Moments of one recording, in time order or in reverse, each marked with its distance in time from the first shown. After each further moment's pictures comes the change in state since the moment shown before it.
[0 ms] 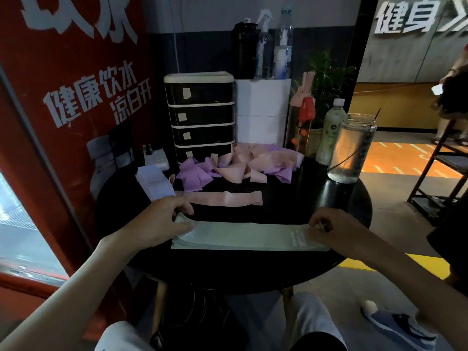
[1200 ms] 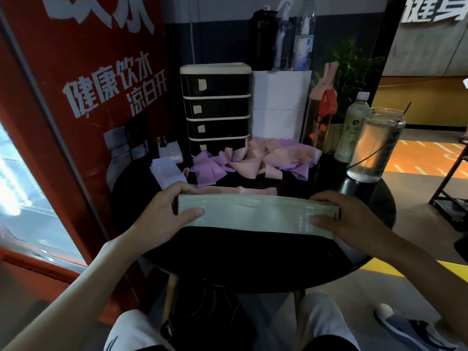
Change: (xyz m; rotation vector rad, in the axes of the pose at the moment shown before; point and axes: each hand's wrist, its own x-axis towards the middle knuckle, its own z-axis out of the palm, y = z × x) left_hand -0.013 -0.011 0.005 -0.362 0.232 0.076; right_hand 0.024 -0.005 0.006 0.206 0.095 -0.326
